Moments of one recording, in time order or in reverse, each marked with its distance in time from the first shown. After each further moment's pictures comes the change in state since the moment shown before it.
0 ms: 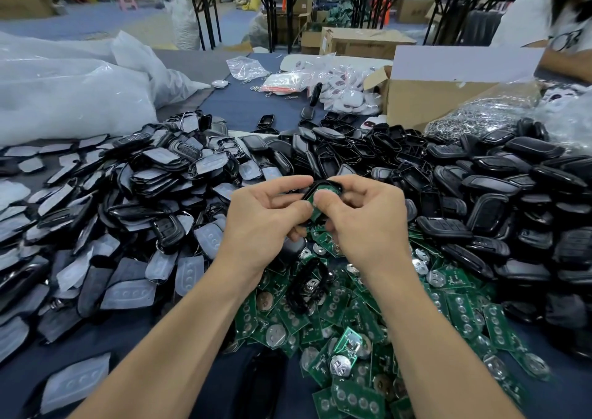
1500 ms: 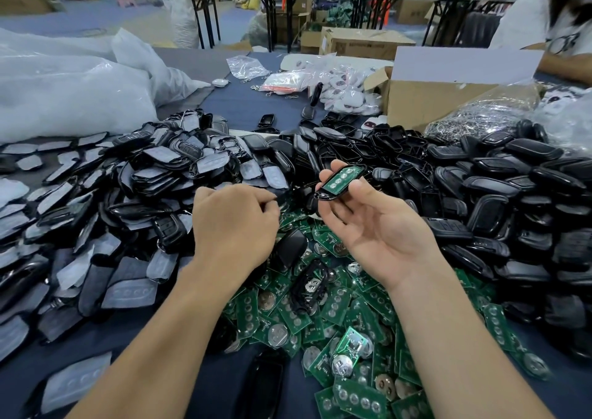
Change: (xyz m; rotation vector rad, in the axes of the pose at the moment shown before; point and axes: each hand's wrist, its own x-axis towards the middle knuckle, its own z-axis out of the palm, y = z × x) left_hand 0.002 0.006 -0.016 1.113 0.364 0.156; right_hand 0.012 -0.001 -0.021 0.957 -0.338 0.513
